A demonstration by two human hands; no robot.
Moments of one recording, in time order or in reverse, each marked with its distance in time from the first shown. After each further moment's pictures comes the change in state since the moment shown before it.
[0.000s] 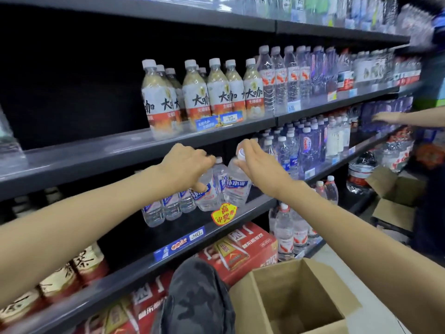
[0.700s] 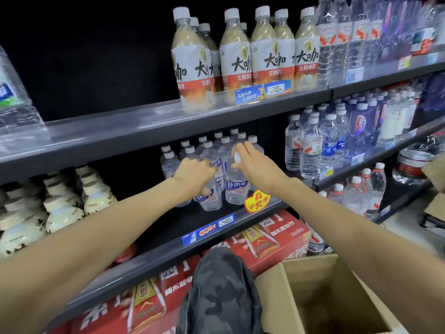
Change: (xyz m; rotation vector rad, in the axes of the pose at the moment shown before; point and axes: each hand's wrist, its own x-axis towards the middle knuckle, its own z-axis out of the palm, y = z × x) left_hand -0.006 0.000 0.148 -0.137 -0.276 -0.112; right_hand 0.050 -0.020 0.120 -0.027 -0.118 -0.184
